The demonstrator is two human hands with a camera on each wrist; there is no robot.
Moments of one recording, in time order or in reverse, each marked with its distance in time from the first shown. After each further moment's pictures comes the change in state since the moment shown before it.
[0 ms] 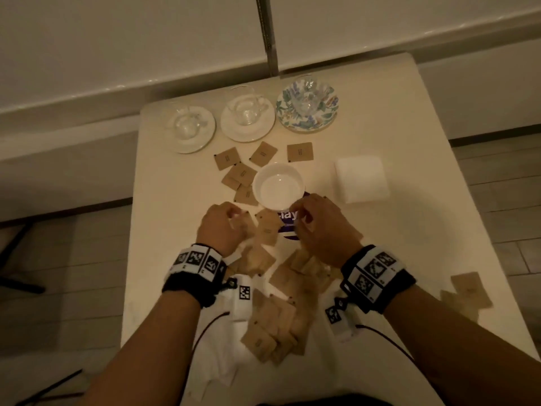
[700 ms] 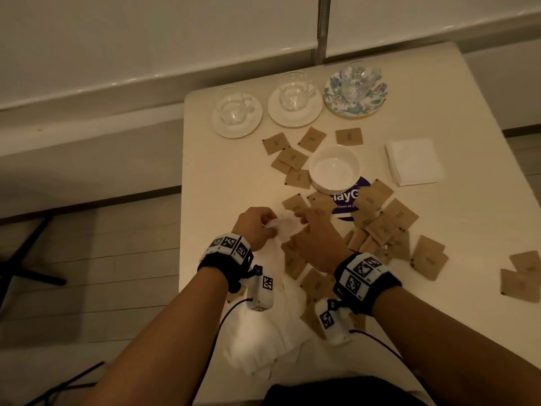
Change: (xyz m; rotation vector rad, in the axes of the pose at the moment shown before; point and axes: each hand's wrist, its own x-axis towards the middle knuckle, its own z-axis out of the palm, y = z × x) left_hand 0.006 -0.088 -0.019 -0.037 -0.240 0.184; right_hand -0.009 -0.066 0.127 0.067 -0.174 0.285
